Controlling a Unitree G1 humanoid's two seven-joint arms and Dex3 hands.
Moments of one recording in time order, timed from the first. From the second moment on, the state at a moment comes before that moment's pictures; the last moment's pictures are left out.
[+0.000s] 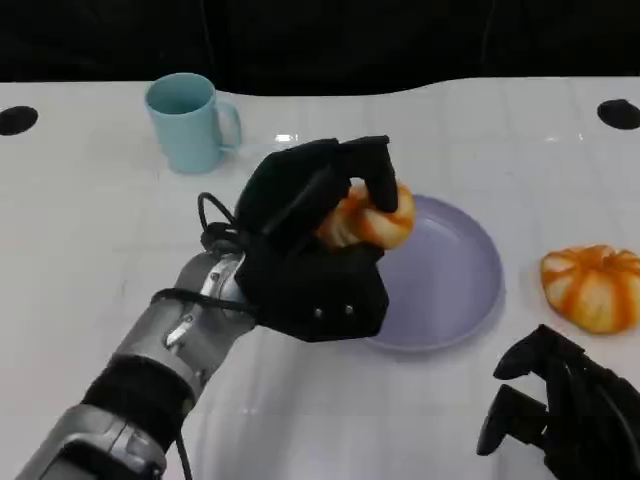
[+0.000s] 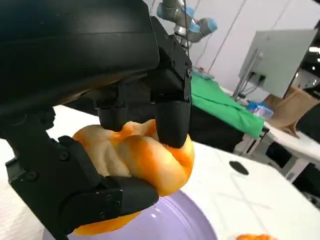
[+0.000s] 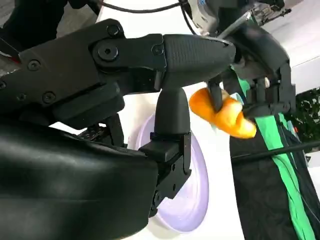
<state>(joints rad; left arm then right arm) -0.72 0.06 -0.38 0.74 0.58 -0.40 0.20 0.30 -0.04 -0.03 -0.34 0.43 0.31 0.31</state>
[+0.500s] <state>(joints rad) -0.83 -0.01 -0.45 0.97 0.60 -0.44 0.26 0.32 -0.04 -0.02 -0.34 0.43 0.31 0.30</state>
